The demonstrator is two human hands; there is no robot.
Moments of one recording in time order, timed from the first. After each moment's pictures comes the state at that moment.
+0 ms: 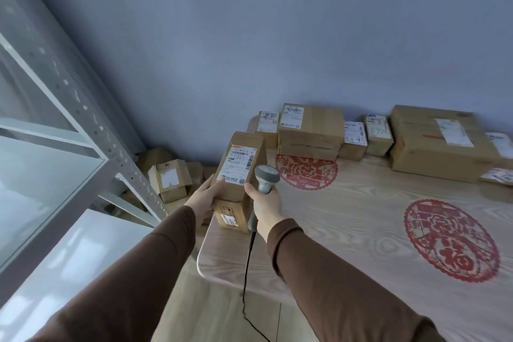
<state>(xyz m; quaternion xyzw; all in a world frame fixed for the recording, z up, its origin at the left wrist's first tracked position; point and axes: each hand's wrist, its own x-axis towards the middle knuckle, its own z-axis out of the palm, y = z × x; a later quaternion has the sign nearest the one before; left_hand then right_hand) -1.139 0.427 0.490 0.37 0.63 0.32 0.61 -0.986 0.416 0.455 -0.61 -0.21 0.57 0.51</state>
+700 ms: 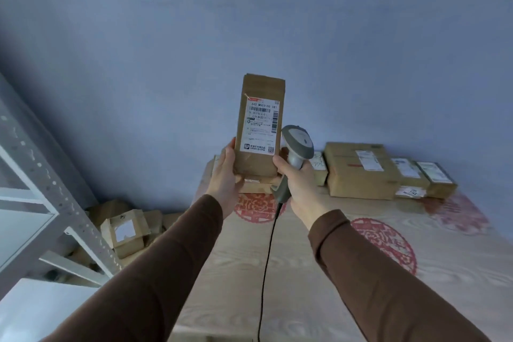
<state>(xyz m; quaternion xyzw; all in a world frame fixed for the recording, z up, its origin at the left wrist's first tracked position) -0.969 0.417 0.642 0.42 0.38 0.51 0.65 -0.813 0.377 0.646 -0.50 -0.32 0.47 0.65</state>
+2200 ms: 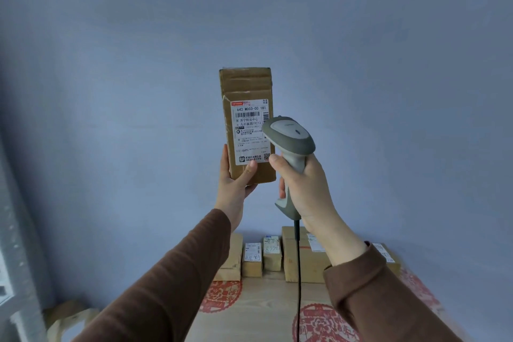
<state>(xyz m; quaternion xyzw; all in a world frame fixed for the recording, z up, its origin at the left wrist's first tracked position) -0.784 0.296 0.831 0.52 0.17 0.63 0.55 -0.665 0.185 0.874 -0.41 -0.57 0.19 0.68</state>
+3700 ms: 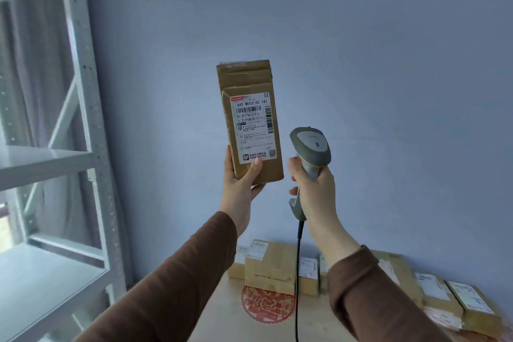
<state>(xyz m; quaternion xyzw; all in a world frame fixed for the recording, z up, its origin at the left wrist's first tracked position) -0.891 0.289 0.858 0.49 0.23 0.70 0.48 -0.751 0.245 0.875 -0.36 -0.50 0.29 0.73</state>
